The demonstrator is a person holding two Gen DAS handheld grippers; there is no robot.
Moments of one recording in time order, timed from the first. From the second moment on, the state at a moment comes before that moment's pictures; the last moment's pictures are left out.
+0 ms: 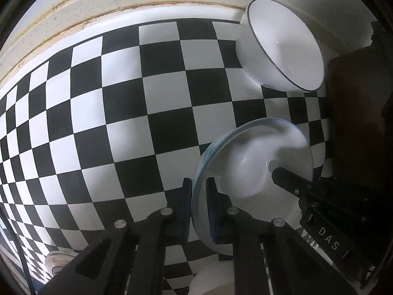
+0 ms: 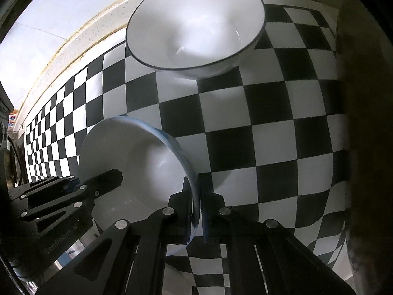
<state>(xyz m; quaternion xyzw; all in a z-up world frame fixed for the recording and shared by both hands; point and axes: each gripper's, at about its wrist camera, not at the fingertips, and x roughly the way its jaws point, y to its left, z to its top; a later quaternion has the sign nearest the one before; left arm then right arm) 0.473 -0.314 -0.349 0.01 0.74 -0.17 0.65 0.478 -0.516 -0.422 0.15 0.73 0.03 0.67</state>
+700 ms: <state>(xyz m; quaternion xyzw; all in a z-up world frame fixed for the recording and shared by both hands) 0.394 -0.301 -0.265 0.04 0.69 -0.19 0.70 0.416 -0.491 -0.342 0.13 0.69 0.06 0.71</state>
